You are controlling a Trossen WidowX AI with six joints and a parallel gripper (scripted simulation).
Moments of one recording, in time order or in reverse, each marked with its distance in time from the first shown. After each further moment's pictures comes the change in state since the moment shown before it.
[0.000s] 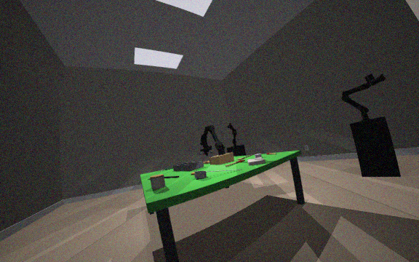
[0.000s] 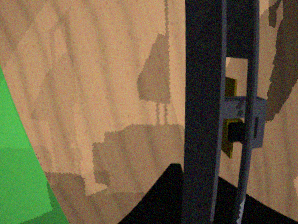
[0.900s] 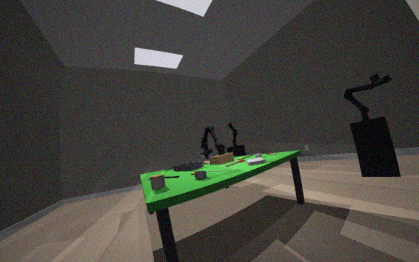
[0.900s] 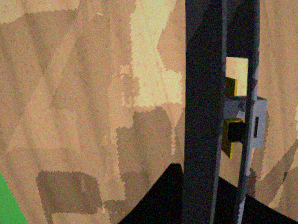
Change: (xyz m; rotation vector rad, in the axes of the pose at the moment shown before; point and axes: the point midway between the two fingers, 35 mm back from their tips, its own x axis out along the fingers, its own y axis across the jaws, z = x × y) arm 0.043 -0.001 0.003 -0.003 -0.002 -0.001
